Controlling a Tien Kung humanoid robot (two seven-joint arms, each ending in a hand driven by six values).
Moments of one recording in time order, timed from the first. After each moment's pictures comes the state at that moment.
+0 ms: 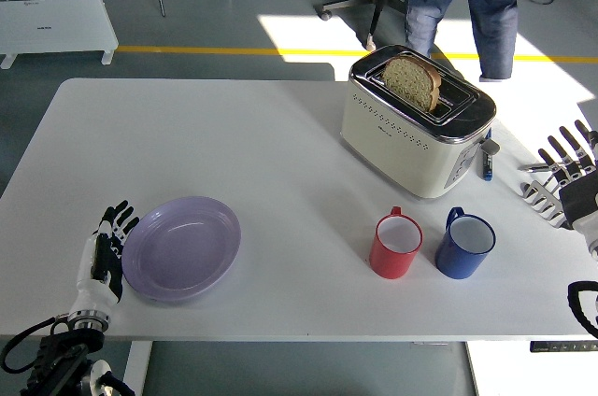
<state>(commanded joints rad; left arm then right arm) -0.05 0.00 -1.35 -0.95 0.95 0.11 -0.44 0.15 -0.16 1.54 1.23 -0.50 -0.08 0.11</state>
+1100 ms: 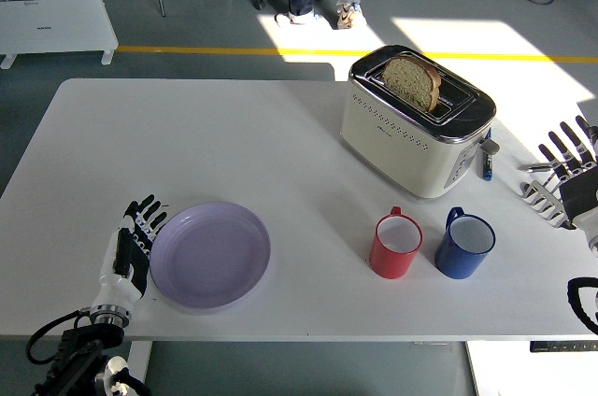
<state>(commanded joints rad) -0.06 0.00 -1.26 -0.99 0.85 0.09 -0.43 0.16 -0.16 1.54 1.23 -0.50 -0.08 0.11</state>
